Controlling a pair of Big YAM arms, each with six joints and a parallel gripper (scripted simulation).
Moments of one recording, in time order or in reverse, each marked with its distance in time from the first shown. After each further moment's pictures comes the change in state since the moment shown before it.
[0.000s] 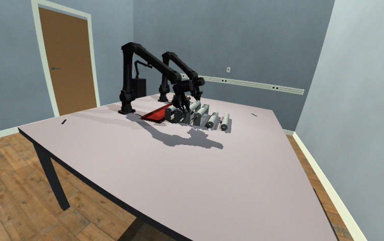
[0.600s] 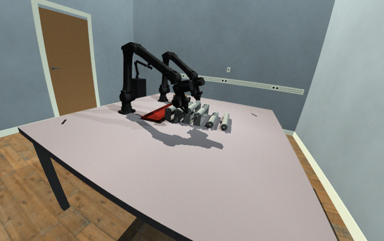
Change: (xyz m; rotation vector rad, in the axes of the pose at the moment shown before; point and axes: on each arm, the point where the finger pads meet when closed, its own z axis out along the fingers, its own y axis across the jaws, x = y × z) left arm 0.000 0.000 0.000 0.000 0.000 0.000; right arm 0.000 0.000 0.000 0.000 0.000 0.001
